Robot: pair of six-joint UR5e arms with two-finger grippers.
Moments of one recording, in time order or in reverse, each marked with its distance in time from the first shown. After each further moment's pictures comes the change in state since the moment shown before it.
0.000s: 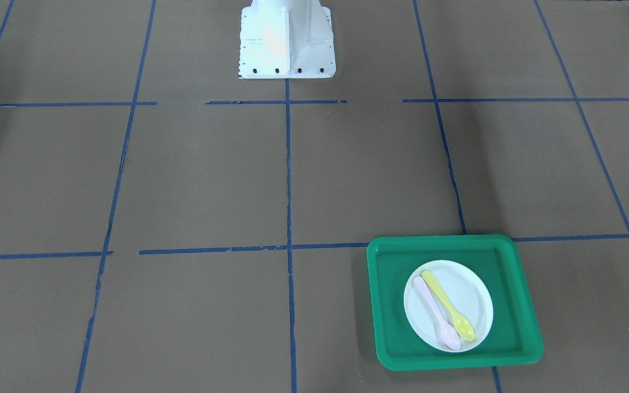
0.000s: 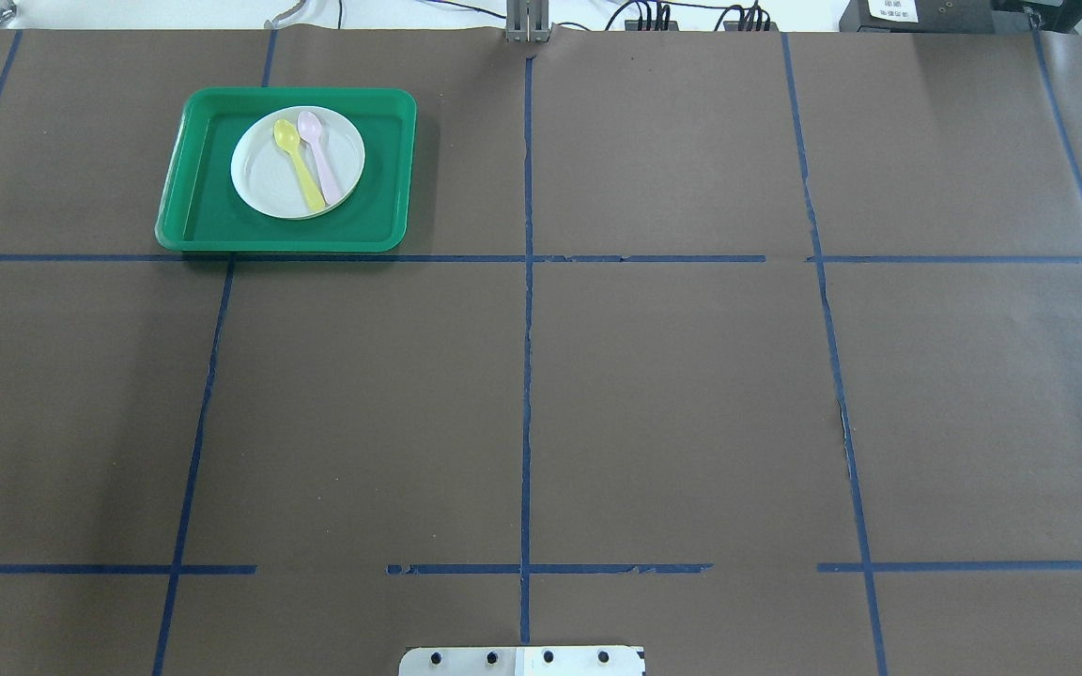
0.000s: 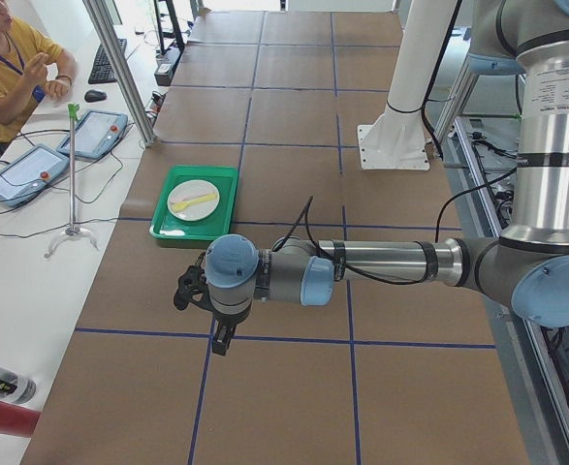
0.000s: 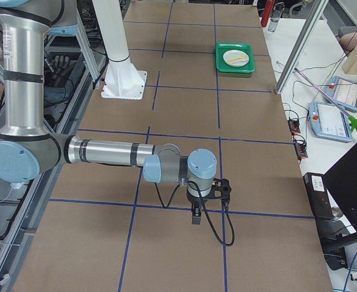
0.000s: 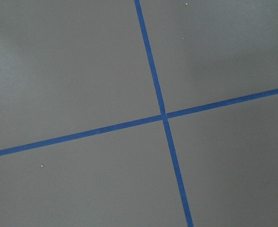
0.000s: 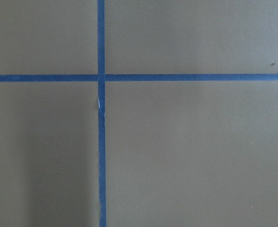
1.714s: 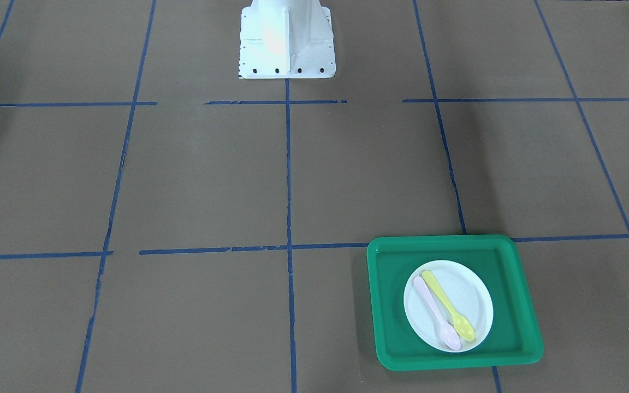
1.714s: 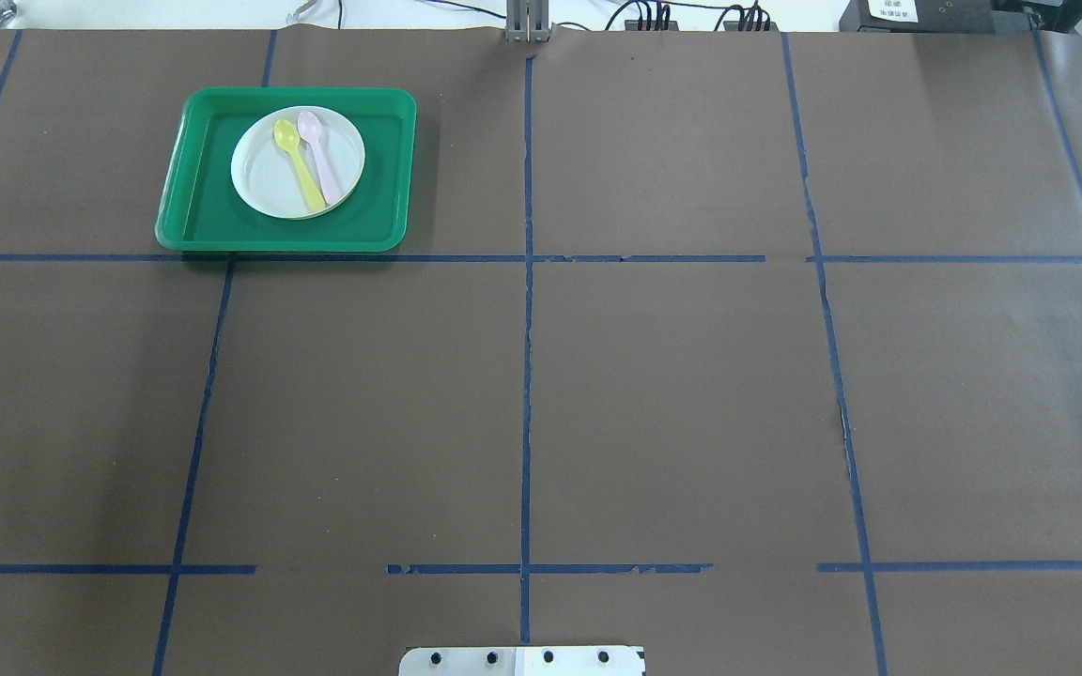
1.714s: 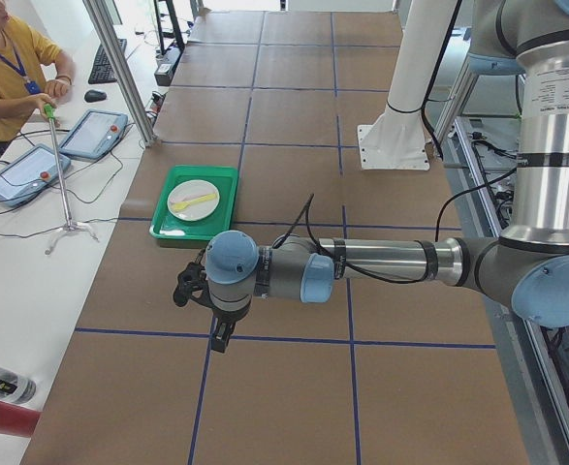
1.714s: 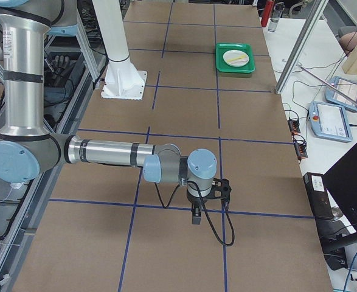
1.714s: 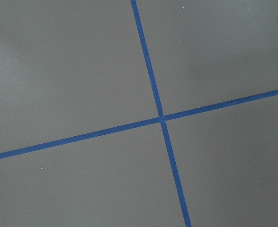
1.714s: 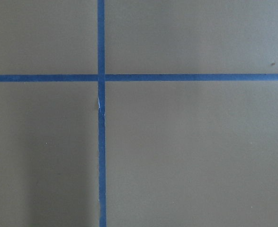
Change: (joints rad) left arm 0.000 0.001 -0.010 0.002 0.001 0.002; right arm 0.000 0.000 0.000 0.000 0.000 0.000
